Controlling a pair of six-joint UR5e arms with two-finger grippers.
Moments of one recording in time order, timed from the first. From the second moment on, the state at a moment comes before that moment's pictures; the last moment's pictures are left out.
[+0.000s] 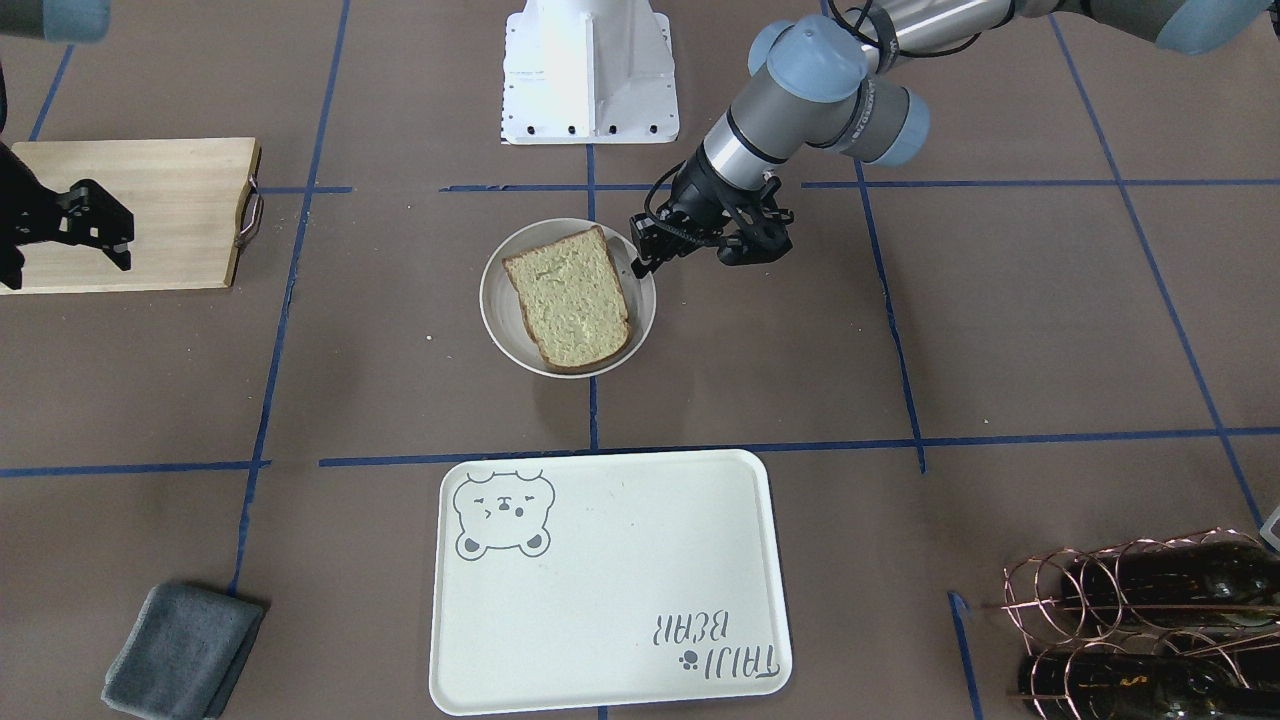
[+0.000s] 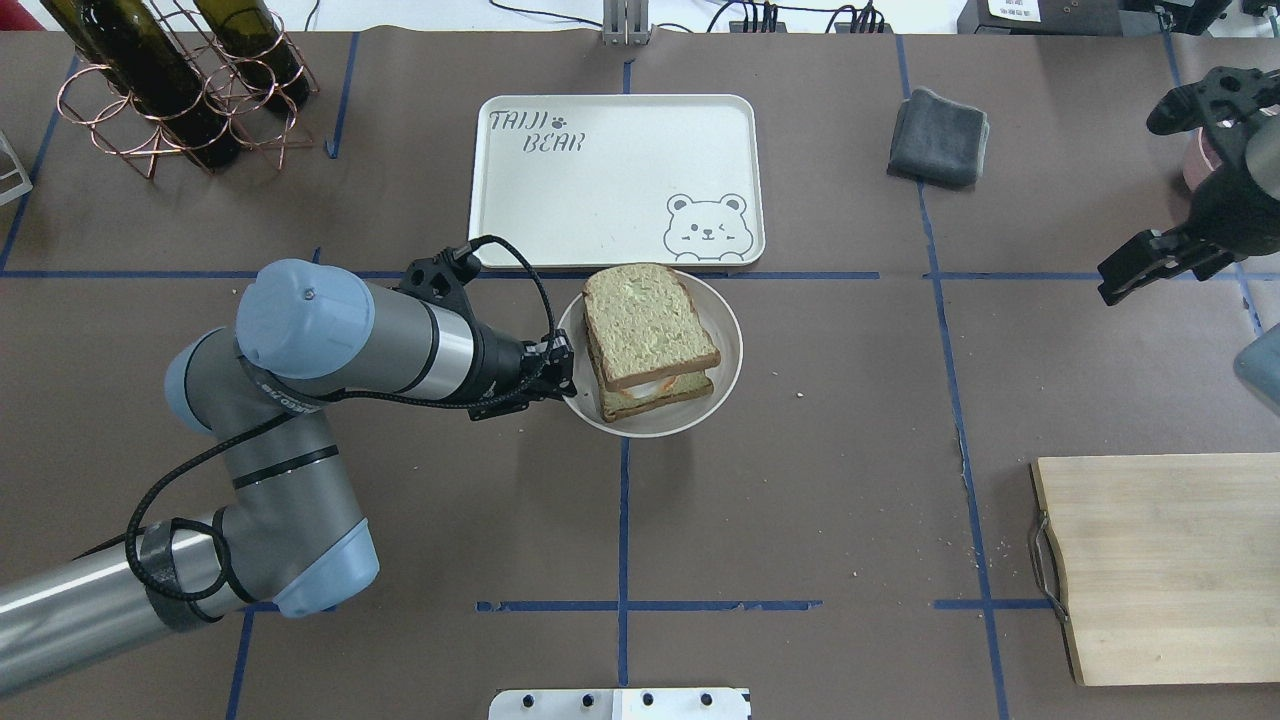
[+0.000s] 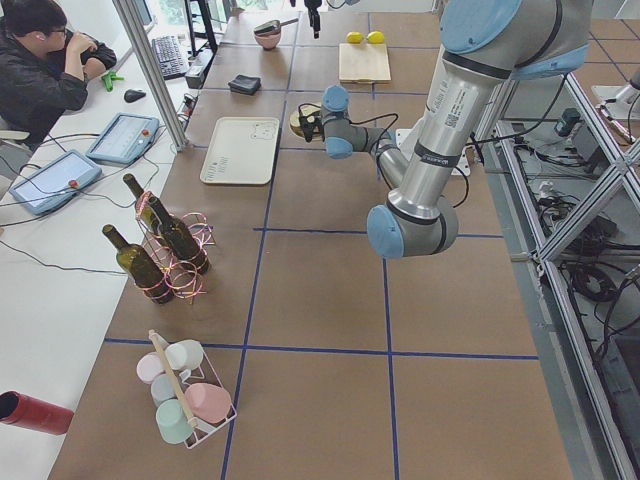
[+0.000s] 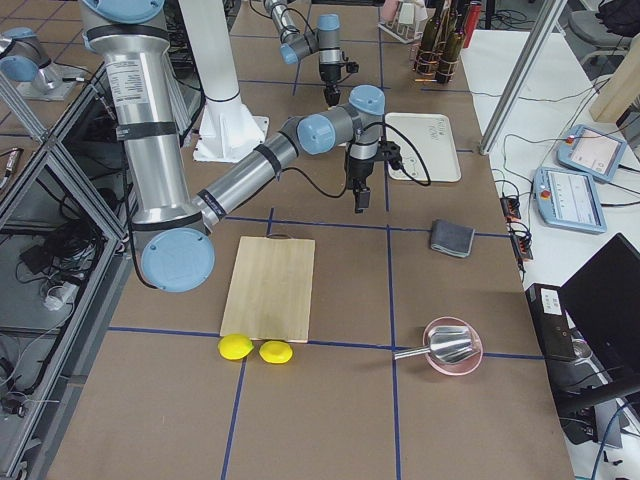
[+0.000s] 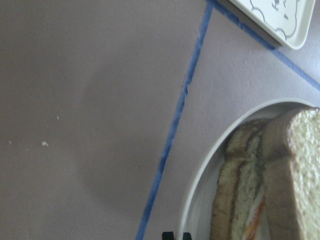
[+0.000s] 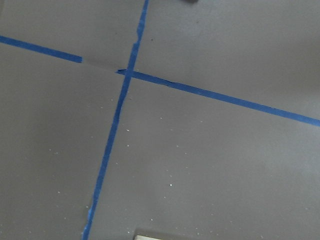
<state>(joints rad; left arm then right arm) -0.54 -2.10 -1.67 -2.23 -1.93 -1.84 1.13 -1.44 2.05 -1.85 2.20 0.31</state>
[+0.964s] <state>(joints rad) -0.68 -2.36 -1.26 -2.24 -1.87 -2.06 1.44 -1.47 1.77 -1.84 2.30 -0.15</state>
